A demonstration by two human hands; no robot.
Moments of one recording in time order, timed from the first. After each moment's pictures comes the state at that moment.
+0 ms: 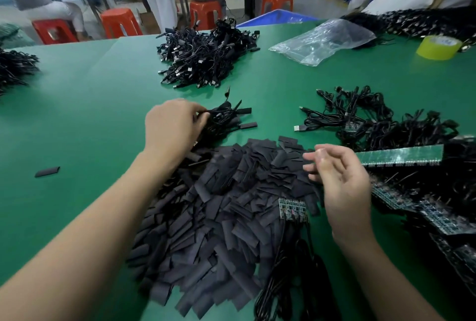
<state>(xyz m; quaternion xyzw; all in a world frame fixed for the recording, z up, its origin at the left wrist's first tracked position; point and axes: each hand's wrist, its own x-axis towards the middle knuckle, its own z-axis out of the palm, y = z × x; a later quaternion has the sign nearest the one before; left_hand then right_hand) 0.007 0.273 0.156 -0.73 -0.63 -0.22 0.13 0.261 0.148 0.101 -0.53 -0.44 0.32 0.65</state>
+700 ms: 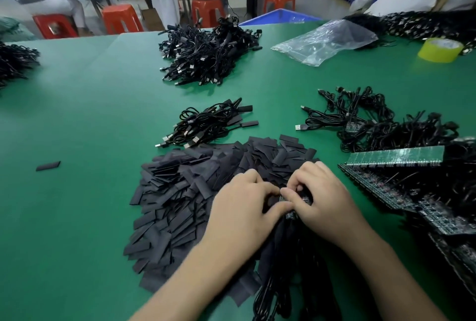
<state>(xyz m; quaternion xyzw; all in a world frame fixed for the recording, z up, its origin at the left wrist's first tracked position) 0.093 0.143 0.111 -0.79 -0.56 -0.20 -0.14 0.272 0.150 0.090 -0.57 -0.76 0.13 0.29</state>
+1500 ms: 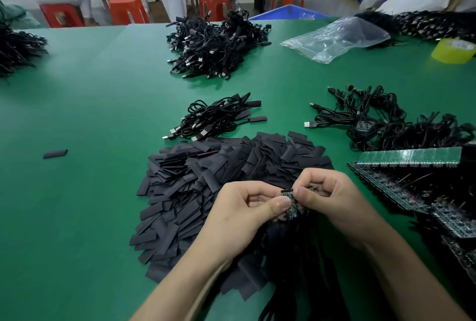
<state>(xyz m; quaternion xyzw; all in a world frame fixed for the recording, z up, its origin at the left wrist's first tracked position) 0.075 0.127 0.112 -0.49 -0.44 -0.42 -0.63 0.268 0.144 0.107 -0.39 -0.58 0.58 0.42</state>
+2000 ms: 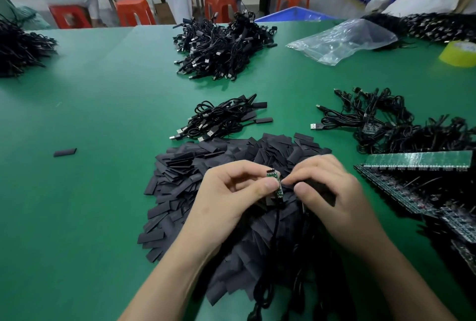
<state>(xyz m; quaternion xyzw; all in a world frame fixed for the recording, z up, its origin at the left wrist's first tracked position) 0.050 0.133 0.129 -0.53 -0.41 -0.50 -0.55 0.257 0.136 0.111 -0.46 -0.75 0.22 0.41</state>
